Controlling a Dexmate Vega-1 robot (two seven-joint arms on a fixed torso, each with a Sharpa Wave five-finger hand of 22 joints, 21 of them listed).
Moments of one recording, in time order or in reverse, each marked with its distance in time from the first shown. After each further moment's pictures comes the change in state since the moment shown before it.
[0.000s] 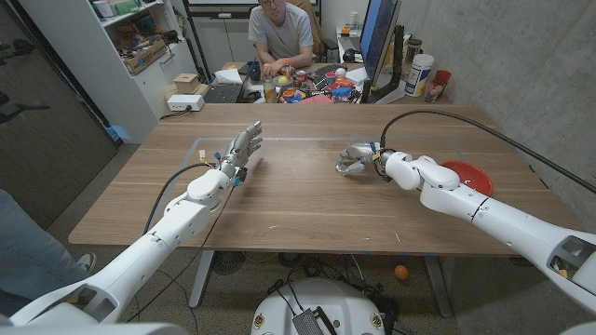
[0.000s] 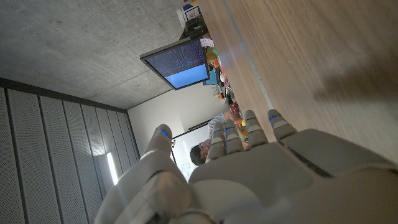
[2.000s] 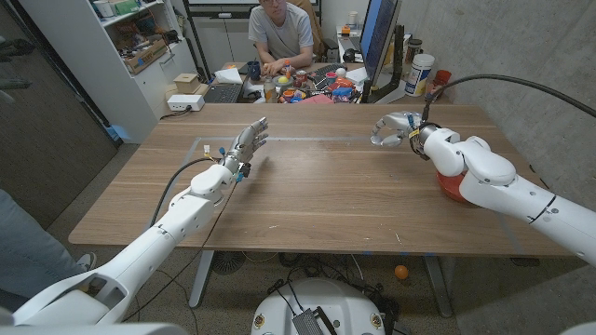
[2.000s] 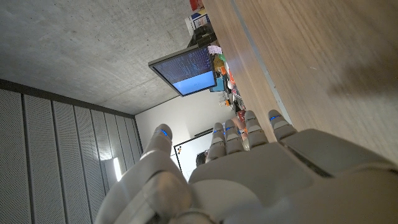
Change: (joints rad) left arm -0.065 -0.028 0.026 0.074 0.005 -0.033 -0.074; left_hand 0.000 0.000 0.004 -0.004 -0.006 0.002 0.002 0.000 0.000 0.000 0.000 0.000 0.000 -0.016 -0.038 -0.002 0.000 -0.003 -0.004 0.000 0.000; right arm -0.205 -0.251 0.280 -0.412 -0.034 -0.297 0.014; right_hand 0.011 0.000 -0.024 0.004 -0.001 0.017 0.014 0.023 0.000 0.003 0.011 -0.008 -0.004 0.003 0.004 -0.005 0.000 0.016 -0.002 -0.004 -0.002
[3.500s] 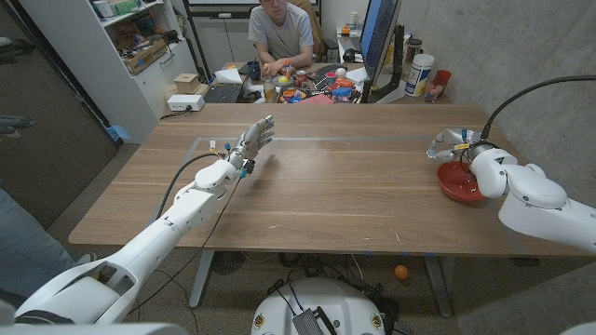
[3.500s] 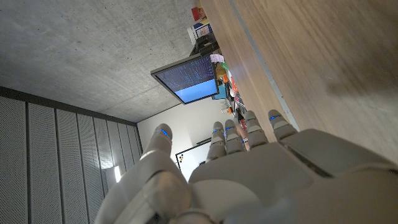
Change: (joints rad) left arm -0.057 -0.025 0.027 0.066 0.011 -0.003 -0.052; left_hand 0.000 0.000 0.004 -0.004 0.000 0.003 0.003 0.000 0.000 0.000 0.000 0.000 0.000 0.000 0.000 0.000 0.000 0.000 0.000 0.004 0.000; right arm -0.301 -0.226 0.194 -0.141 0.245 -0.404 -0.158; right_hand 0.013 0.018 -0.007 0.001 -0.011 0.000 0.000 0.000 0.000 0.000 0.000 -0.008 0.002 0.006 -0.005 0.000 0.005 0.000 0.000 -0.004 0.000
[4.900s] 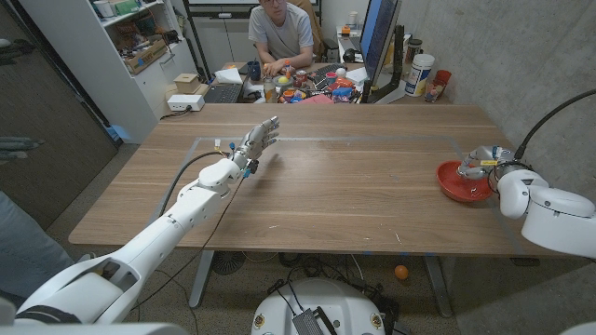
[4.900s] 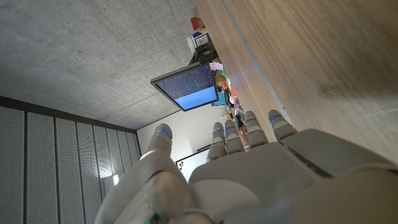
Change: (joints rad) left arm -0.015 -0.003 0.021 -0.003 0.016 0.021 -0.009; left_hand 0.000 0.000 0.000 0.000 0.000 0.000 0.000 0.000 0.000 0.000 0.000 0.000 0.000 -0.003 -0.003 0.000 0.000 -0.003 0.003 0.000 0.000; right arm -0.176 -0.130 0.095 -0.033 0.358 -0.187 -0.298; right_hand 0.003 0.008 -0.021 0.002 -0.006 0.000 0.000 0.000 0.000 -0.025 0.004 -0.021 -0.001 -0.037 -0.014 -0.018 0.000 0.004 -0.004 -0.004 0.000
